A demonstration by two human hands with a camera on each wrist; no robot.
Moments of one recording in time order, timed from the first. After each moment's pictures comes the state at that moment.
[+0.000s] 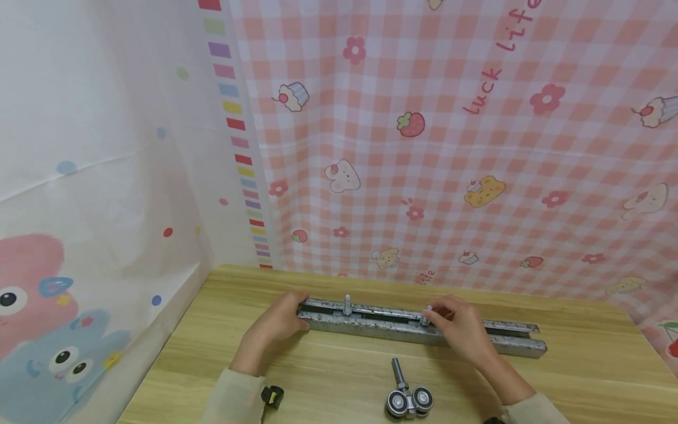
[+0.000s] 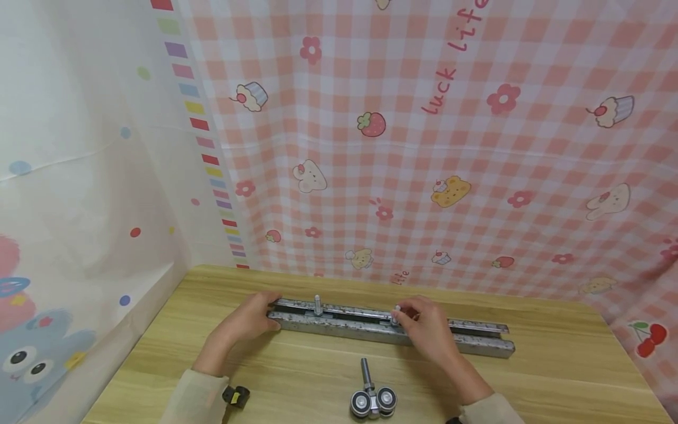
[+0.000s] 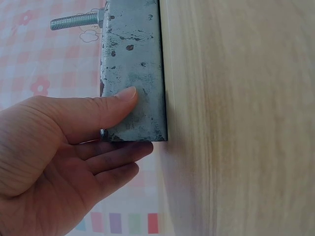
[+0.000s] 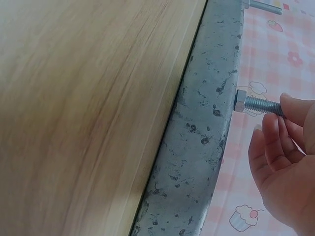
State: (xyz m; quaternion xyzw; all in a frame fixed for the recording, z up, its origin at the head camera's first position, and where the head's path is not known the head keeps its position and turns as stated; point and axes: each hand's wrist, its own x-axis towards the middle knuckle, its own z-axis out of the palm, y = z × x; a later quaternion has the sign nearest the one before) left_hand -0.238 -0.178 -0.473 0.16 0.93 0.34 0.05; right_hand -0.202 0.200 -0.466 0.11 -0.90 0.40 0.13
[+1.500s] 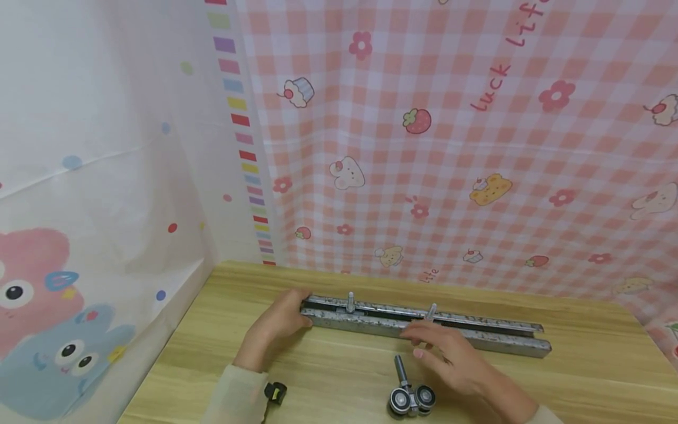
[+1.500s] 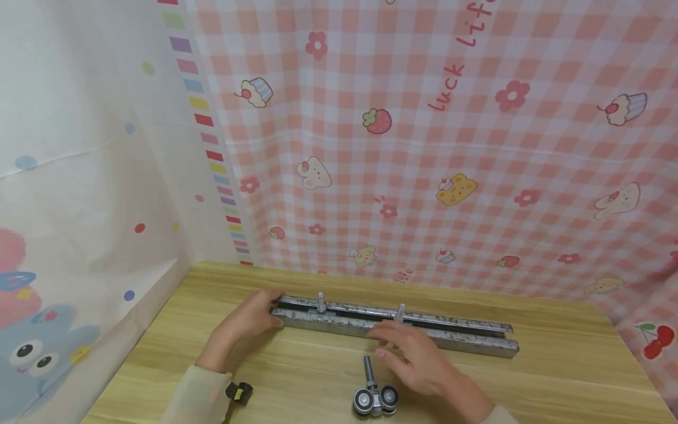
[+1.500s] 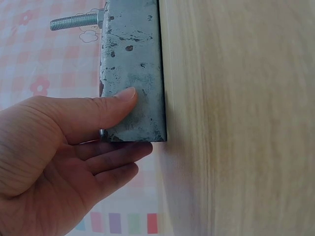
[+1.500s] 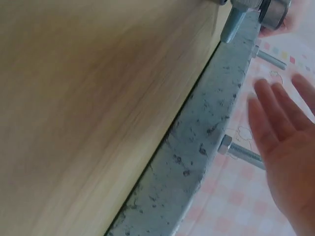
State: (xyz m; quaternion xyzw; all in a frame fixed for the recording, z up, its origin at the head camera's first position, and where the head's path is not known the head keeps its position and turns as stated) left_hand -0.239 -0.177 -0.473 0.16 0.93 0.34 0.05; right_hand -0.167 0.191 -0.468 0.39 -0.85 0.34 0.07
